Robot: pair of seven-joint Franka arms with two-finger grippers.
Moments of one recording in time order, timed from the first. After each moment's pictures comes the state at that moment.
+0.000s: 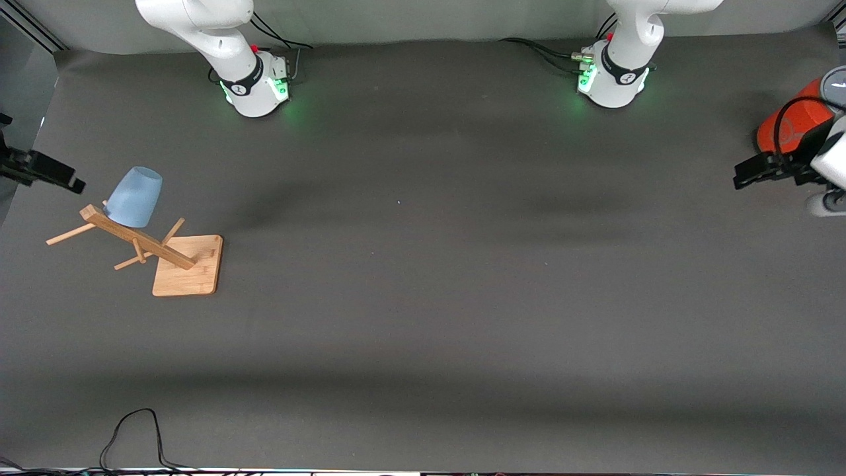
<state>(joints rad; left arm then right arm) -0.12 0.02 0.14 -1.67 0.04 1.53 -0.01 -0.01 -0.10 -0.15 -1.69 0.01 1.56 0.08</state>
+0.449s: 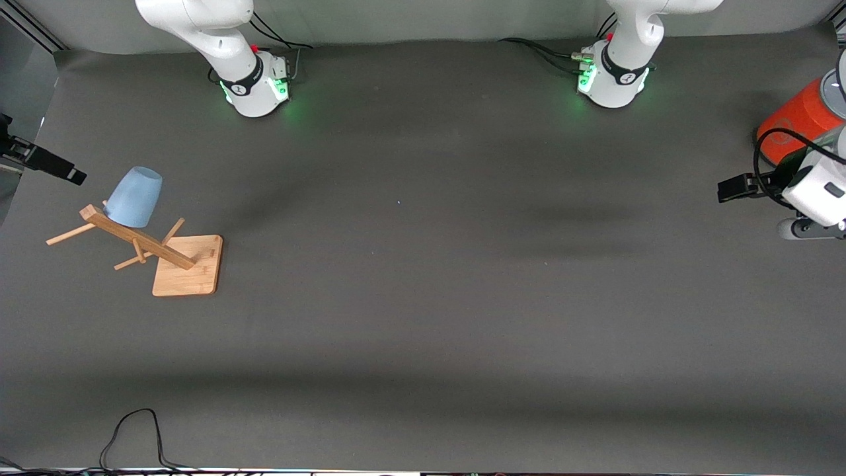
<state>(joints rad) -0.12 0.08 0.14 -1.67 0.04 1.53 -0.01 0.00 -0.13 -0.15 -1.74 0.01 1.55 0.40</state>
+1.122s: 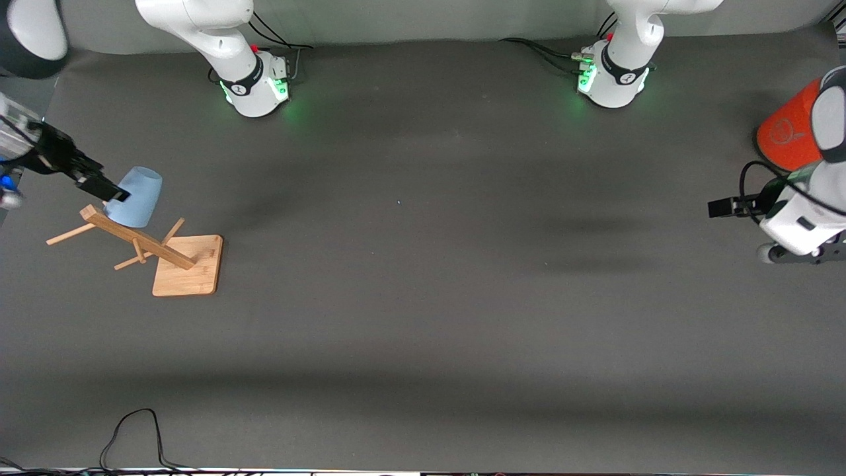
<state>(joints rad) -0.12 0.19 0.14 -1.65 0.07 1.56 -0.01 0.01 -0.23 -0.15 -2.15 0.01 1.86 0.60</state>
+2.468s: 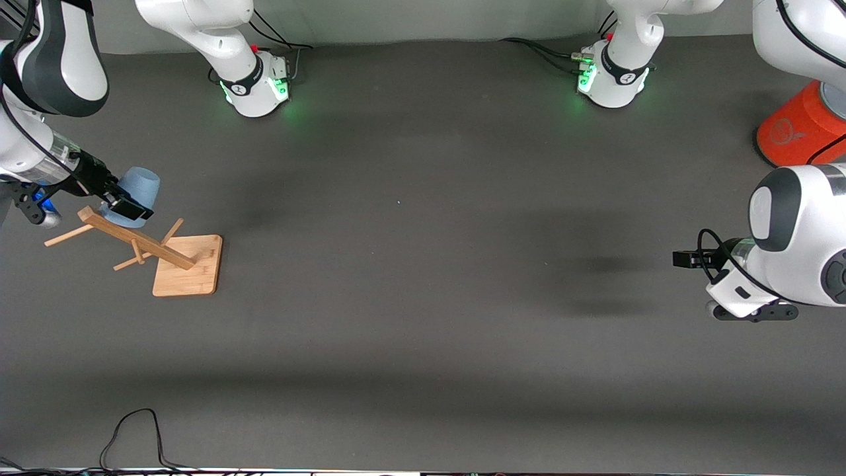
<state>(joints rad) -0.13 0.46 0.14 -1.48 0.05 1.58 -0.01 0.01 -0.18 -0.17 -2.20 0.02 1.99 0.60</state>
